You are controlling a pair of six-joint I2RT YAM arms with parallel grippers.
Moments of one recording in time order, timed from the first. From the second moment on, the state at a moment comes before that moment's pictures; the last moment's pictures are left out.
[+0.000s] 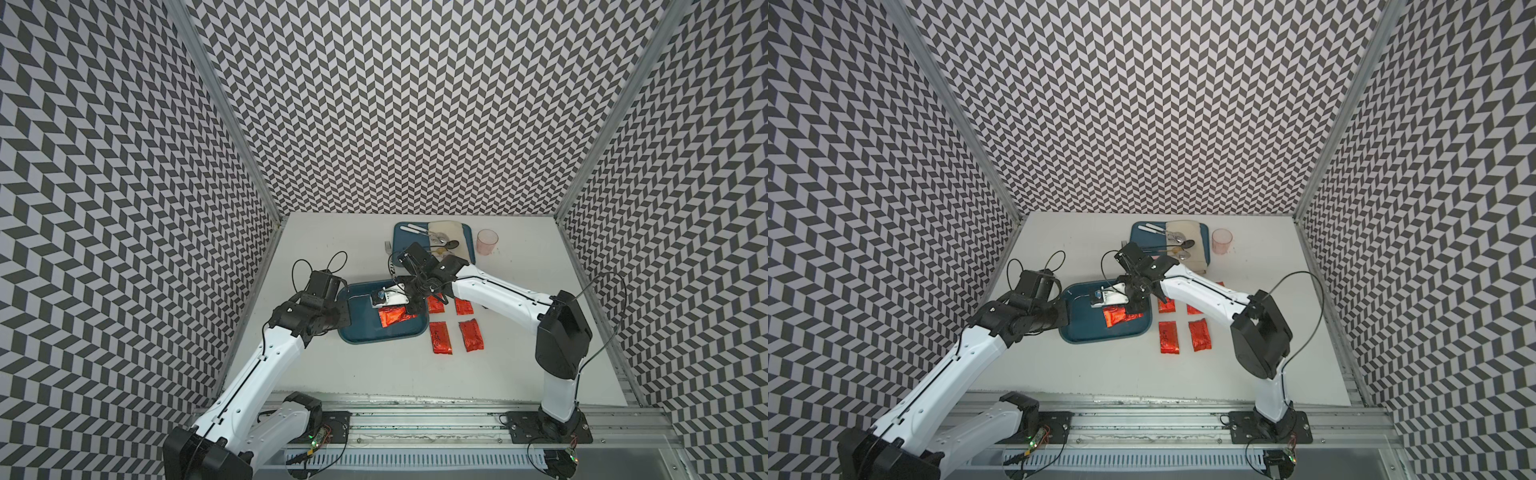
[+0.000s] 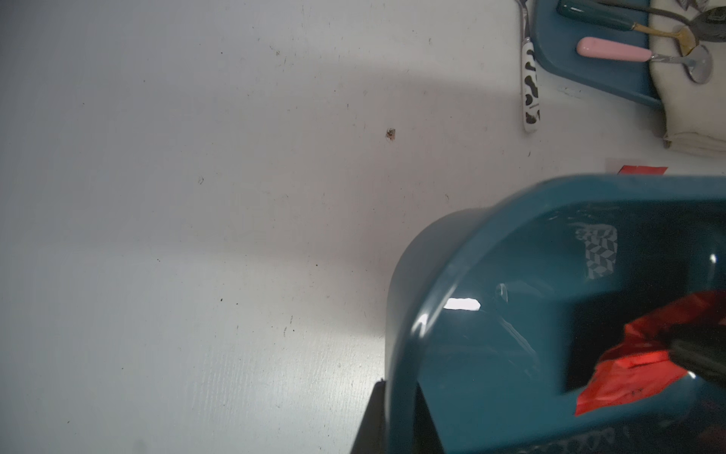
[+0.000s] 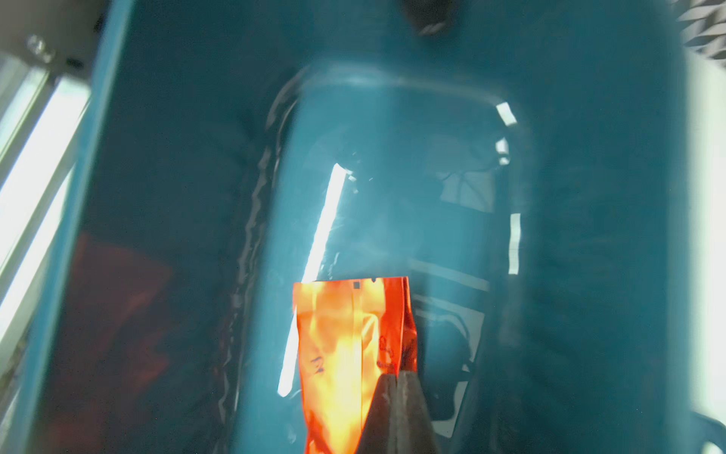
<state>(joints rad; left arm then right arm) -0.33 1.01 0.88 -0.89 -0.05 -0.47 0.84 1.89 1.63 -0.73 -0.35 -0.93</state>
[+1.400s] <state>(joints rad) -0.32 0.99 0.88 -0.89 -0.08 -0.51 0.23 1.39 0.86 -0.73 -0.17 0.27</state>
